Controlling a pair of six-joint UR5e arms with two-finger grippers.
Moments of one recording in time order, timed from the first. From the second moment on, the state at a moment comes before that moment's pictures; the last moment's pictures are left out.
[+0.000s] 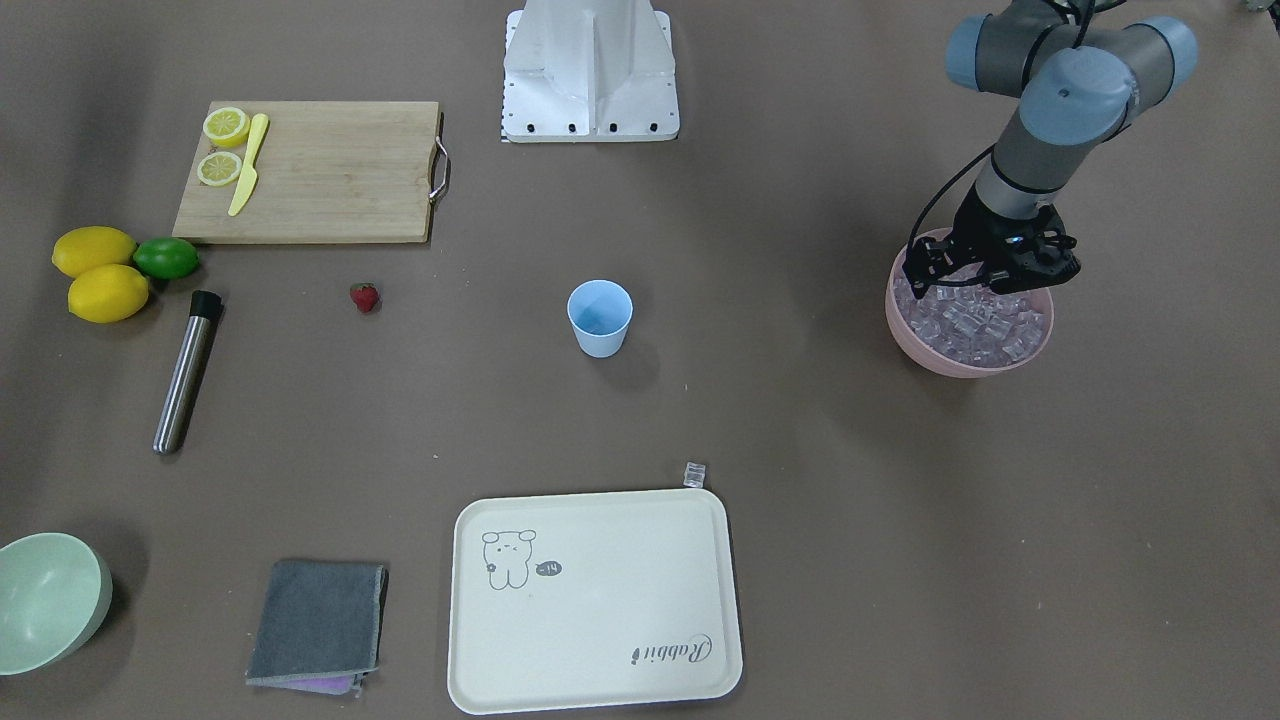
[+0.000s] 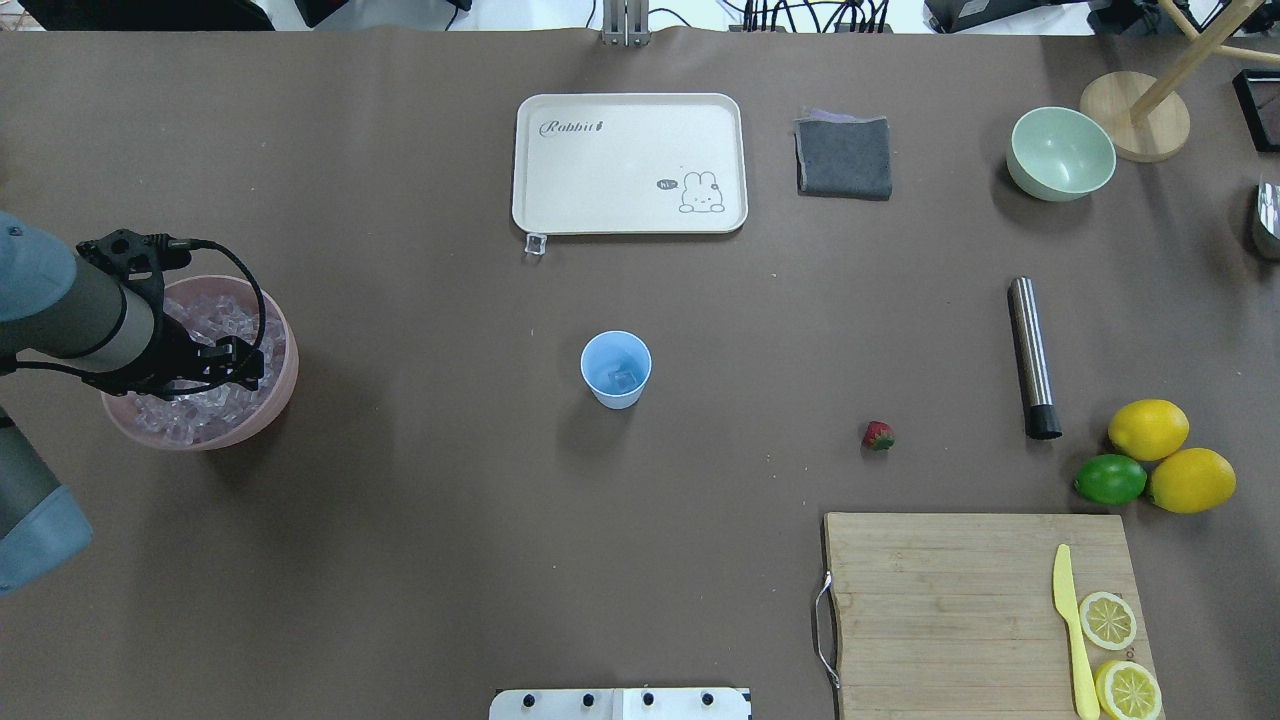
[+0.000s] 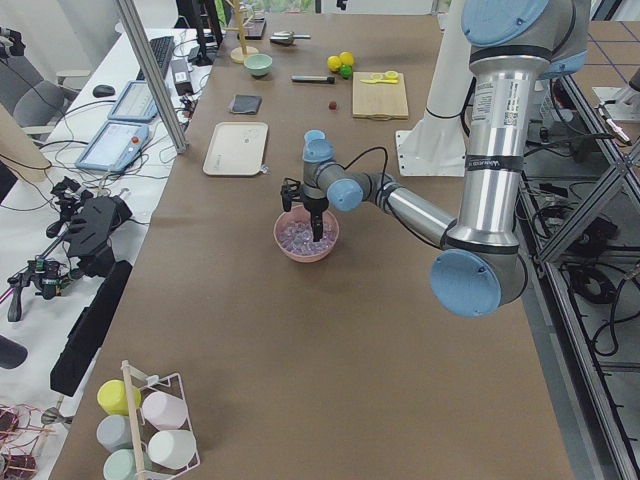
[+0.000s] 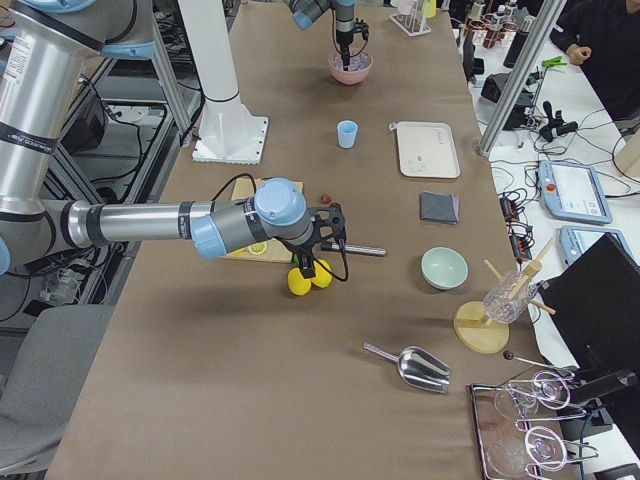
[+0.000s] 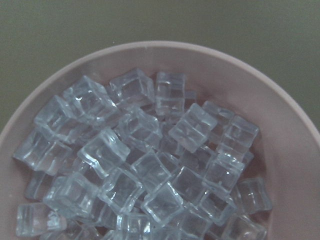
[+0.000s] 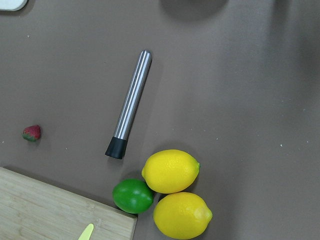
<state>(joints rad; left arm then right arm) -0.76 -1.64 -1.89 -1.80 -2.00 -1.13 1.48 -1.97 2.04 -1.25 2.59 0.16</state>
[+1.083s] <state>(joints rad) -0.75 -1.63 -1.90 -1.79 -2.00 -1.27 1.48 -1.98 2.04 -1.25 2.61 0.16</state>
